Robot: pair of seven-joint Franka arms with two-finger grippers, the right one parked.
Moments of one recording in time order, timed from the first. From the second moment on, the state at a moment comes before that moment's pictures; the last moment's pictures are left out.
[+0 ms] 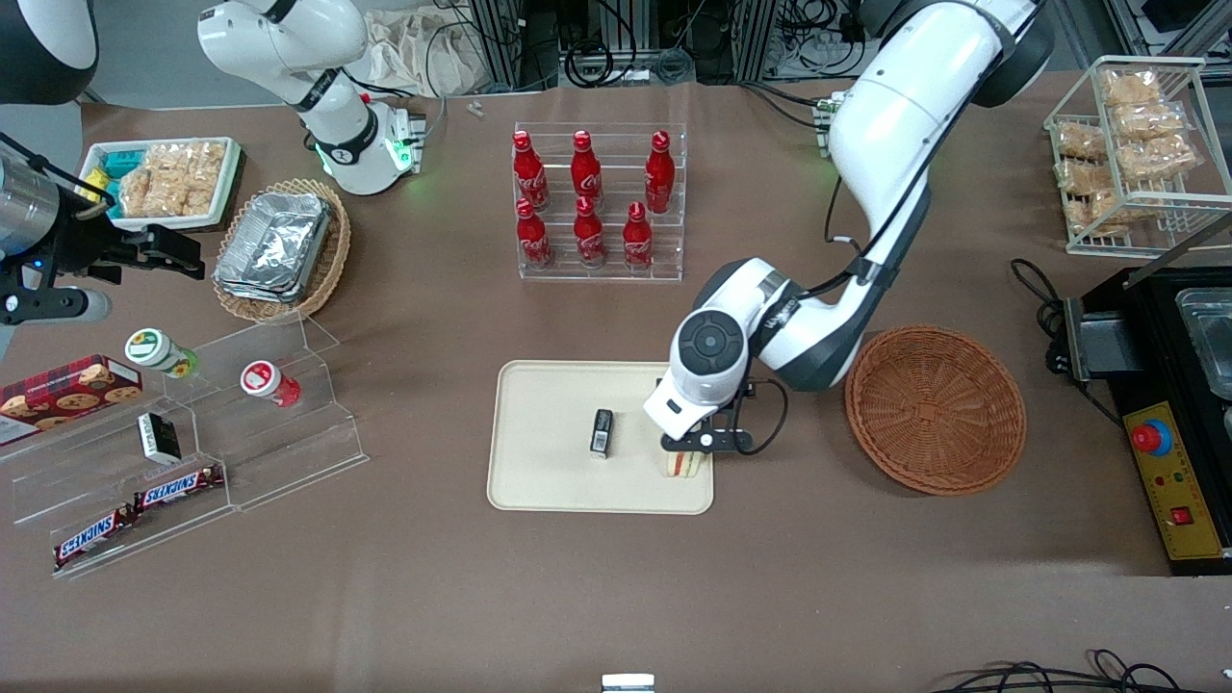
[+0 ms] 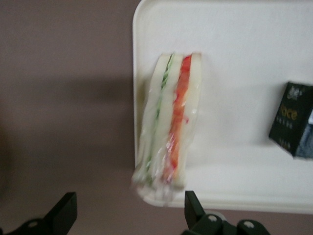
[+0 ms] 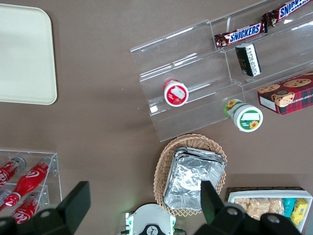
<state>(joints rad) -0.36 0.72 -0.31 -1.38 0.16 1.90 -0.66</state>
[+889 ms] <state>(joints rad) -0.04 0.38 -0.30 -1.32 0.06 1.40 -0.34</state>
